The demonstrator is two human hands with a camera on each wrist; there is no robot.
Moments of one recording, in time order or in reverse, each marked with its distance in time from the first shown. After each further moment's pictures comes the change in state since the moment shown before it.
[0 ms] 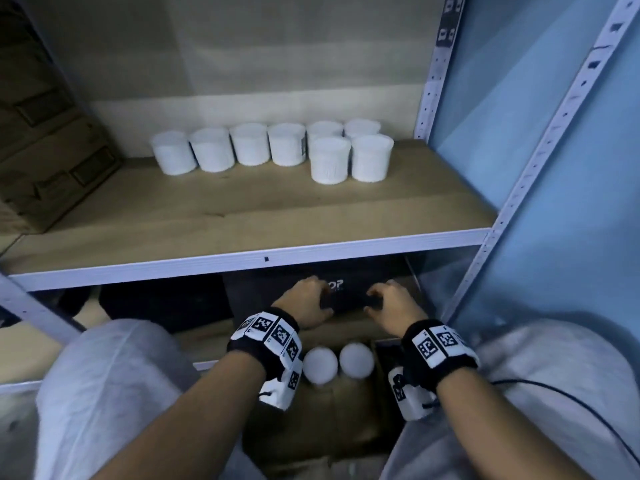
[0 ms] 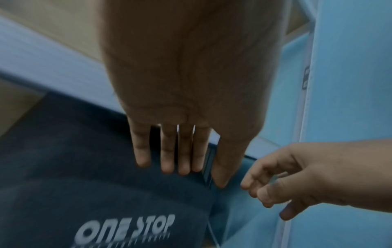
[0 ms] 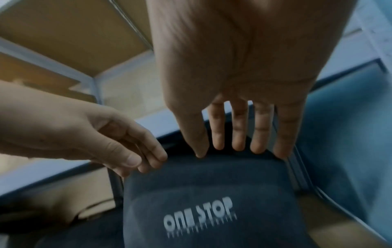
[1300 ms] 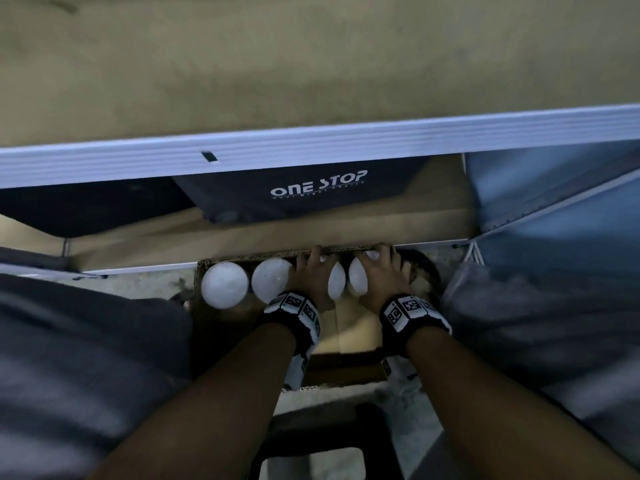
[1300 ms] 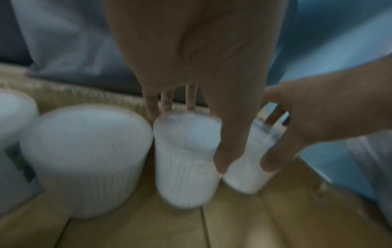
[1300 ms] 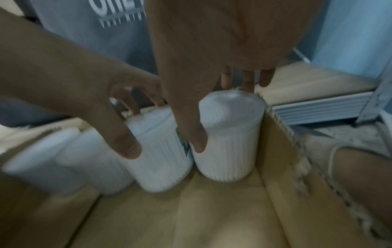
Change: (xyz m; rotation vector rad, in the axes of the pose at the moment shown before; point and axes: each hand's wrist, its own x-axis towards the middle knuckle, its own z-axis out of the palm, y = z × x) left_hand 0.082 -0.100 0.214 0.102 -0.368 -0.210; right_hand 0.072 0.075 0.206 -0.468 -0.379 0.116
